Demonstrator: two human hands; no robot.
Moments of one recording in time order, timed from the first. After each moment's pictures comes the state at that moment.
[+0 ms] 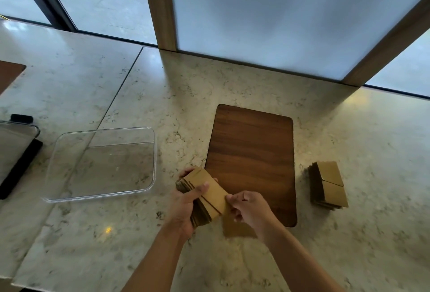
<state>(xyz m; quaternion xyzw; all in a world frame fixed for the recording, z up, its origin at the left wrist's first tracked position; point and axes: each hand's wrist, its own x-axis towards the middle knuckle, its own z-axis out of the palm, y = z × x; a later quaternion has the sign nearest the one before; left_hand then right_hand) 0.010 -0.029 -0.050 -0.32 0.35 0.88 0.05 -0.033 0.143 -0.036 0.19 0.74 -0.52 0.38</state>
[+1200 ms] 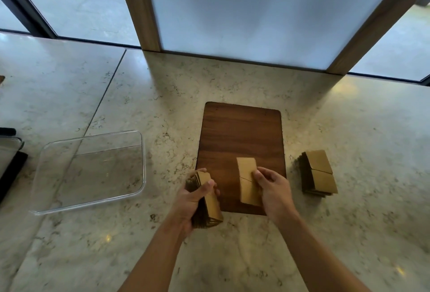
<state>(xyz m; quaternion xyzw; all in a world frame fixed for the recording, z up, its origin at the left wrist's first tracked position) 0.000 -0.017 -0.055 -0.31 0.40 0.85 0.15 -0.055 0.190 -0.042 0.28 0.72 -0.61 0.16</state>
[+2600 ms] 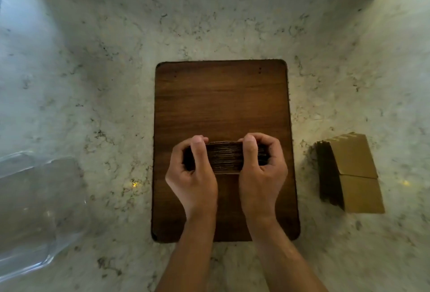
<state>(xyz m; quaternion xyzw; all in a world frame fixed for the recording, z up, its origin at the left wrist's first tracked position) -0.118 0.089 -0.107 -0.34 0.70 0.60 -0.18 -0.128 0.174 -0.097 0.25 0.70 -0.67 -0.08</state>
